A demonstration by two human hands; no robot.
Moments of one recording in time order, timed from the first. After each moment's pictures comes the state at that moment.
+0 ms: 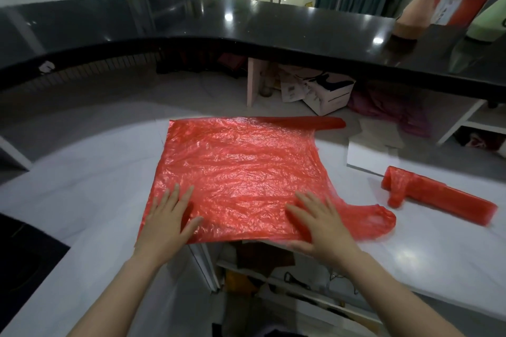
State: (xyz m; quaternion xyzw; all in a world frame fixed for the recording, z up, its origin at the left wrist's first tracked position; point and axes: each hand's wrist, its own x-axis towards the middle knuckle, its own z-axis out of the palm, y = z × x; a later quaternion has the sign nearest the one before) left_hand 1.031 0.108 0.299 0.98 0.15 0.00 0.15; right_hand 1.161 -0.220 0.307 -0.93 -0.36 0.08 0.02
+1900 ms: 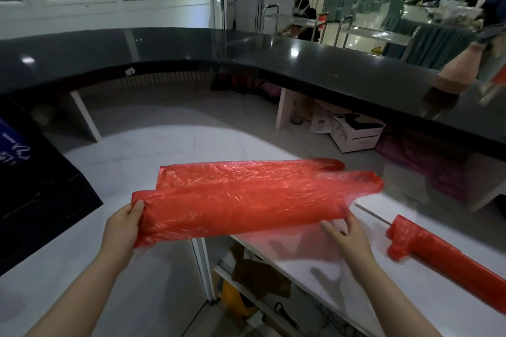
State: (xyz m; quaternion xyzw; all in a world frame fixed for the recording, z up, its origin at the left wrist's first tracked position) left_hand 0.962 0.078 0.326 0.57 0.46 0.33 0.59; right_hand 1.210 -0.271 0.339 -0.81 -0.14 0.17 0.54
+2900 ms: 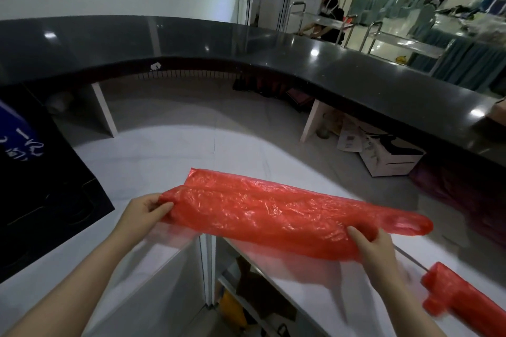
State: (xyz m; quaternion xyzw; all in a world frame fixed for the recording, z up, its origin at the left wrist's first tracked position) left_hand 0.980 0.134 0.336 0.72 0.33 0.25 0.56; right_hand 1.253 -0.219 0.349 -0.81 -0.15 0.07 0.56
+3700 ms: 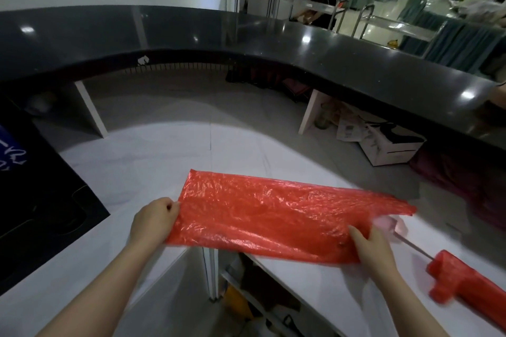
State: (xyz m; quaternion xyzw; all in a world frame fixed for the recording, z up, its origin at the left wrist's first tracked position) left_hand 1.015 0.142 0.304 0.84 0.48 0.11 0.21; right_hand 1.262 -0.218 0.315 -0.91 -0.11 0.09 0.39
